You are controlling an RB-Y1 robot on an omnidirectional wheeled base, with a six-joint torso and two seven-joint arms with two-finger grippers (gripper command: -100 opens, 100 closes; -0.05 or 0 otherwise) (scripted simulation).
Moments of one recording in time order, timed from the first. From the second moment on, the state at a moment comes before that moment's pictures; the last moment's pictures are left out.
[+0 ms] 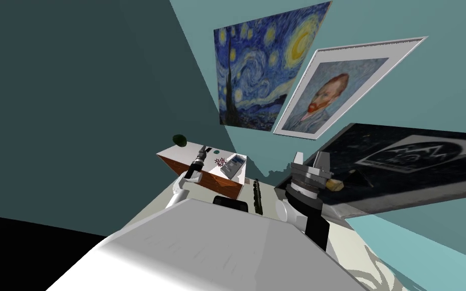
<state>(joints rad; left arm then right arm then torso) 0.16 0.14 0.15 -1.77 -0.01 -0.13 -0.04 0.49 -0.04 -0.03 -2.34 -0.12 -0.60 0.17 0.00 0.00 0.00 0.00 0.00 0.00</state>
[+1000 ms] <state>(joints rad) 0.08 0.13 0.22 -1.56 0.02 0.09 -0.03 0.49 -0.04 -0.03 -2.34 -0.12 -0.60 0.17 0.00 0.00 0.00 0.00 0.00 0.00</state>
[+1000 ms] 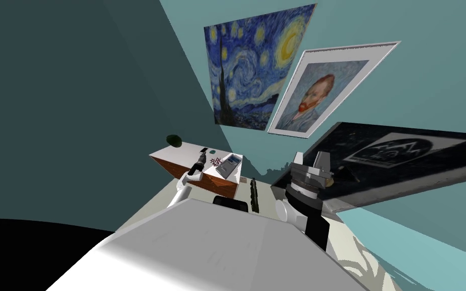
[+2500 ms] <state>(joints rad) -0.01 0.11 0.27 -1.28 0.04 0.26 -0.02 0.49 -0.04 -0.03 -2.34 -0.12 -0.60 0.17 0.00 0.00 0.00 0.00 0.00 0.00</state>
